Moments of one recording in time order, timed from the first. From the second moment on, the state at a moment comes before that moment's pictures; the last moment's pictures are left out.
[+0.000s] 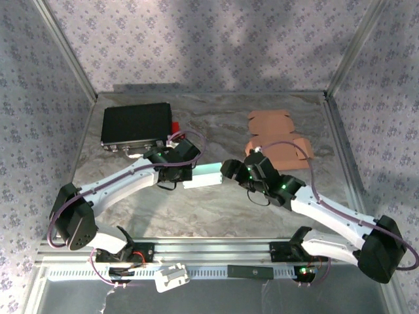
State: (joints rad) left arm -0.83 1.43 1.10 -0.87 -0.28 -0.79; right arm 0.80 1.06 0.69 -0.27 0.05 1.17
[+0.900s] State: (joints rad) left arm -0.83 1.43 1.10 -0.88 -0.29 -0.79; right arm 0.76 1.26 0.62 0.07 -0.03 1.71
